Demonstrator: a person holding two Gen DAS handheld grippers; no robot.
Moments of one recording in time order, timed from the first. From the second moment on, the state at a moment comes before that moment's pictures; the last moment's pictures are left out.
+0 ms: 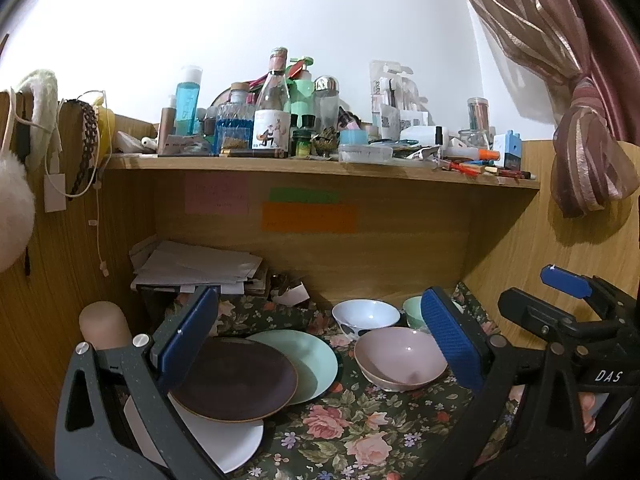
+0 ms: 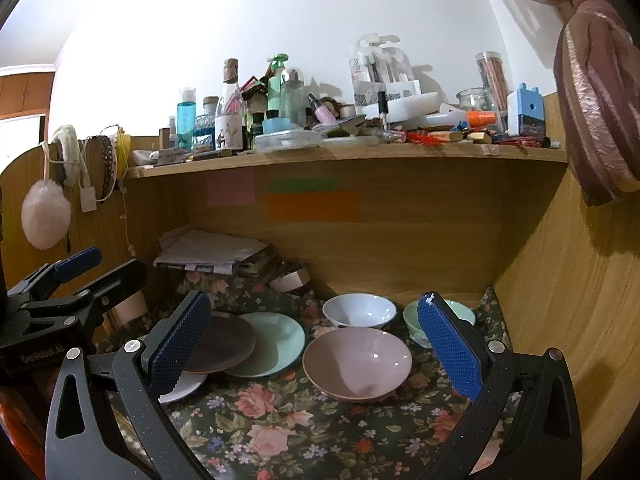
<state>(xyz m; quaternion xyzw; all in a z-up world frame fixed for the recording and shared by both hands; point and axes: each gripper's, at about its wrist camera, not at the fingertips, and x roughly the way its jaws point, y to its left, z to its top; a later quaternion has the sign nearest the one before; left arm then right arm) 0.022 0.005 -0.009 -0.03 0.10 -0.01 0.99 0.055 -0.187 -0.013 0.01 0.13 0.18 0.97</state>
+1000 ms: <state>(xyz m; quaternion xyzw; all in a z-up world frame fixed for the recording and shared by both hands) 0.091 0.121 -0.103 -0.07 0.23 0.09 0.97 0.172 -0.084 -0.100 -0.05 0.28 0.29 0.92</state>
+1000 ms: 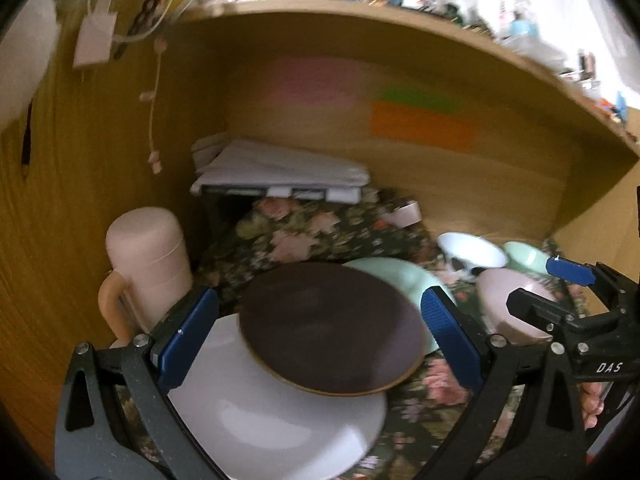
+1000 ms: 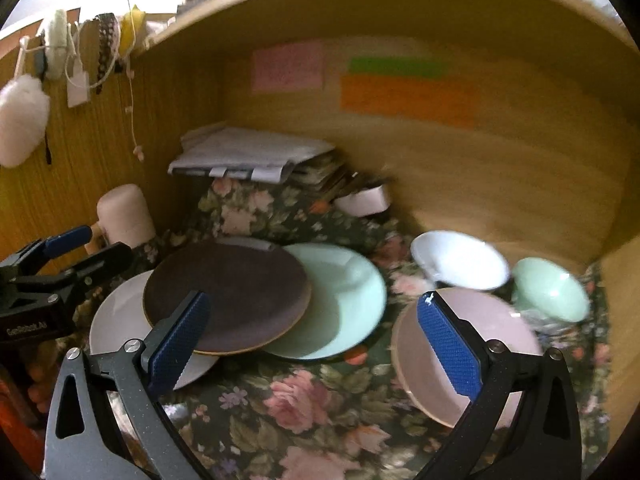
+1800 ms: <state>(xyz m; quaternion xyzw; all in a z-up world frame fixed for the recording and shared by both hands) 0.141 0.192 -0.168 -0.11 0.35 0.11 0.93 0.262 -0.017 -0.173 -0.06 0.42 0.33 0.84</state>
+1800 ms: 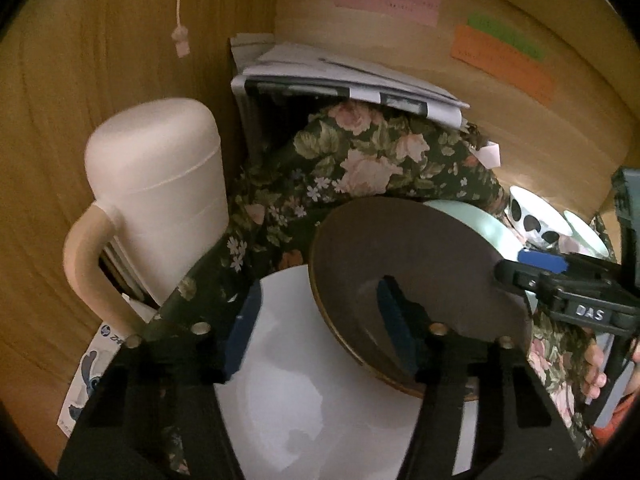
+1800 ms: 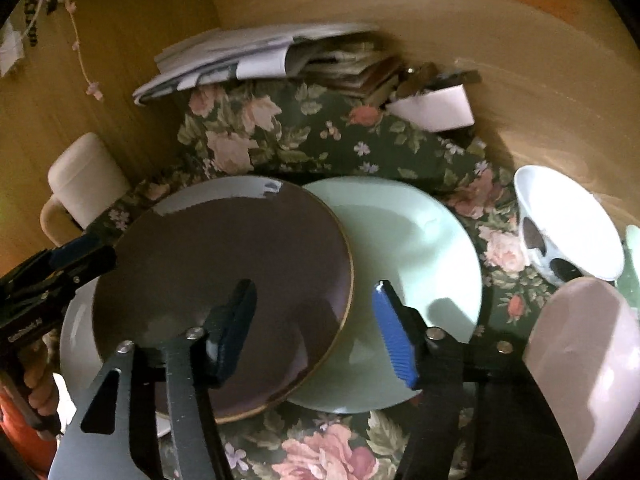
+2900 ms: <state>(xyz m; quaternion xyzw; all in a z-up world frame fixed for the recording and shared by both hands) 0.150 0.191 -0.182 -0.14 0.40 0.08 0.90 0.269 -0.009 -0.186 -0.03 0.46 0.34 0.82</state>
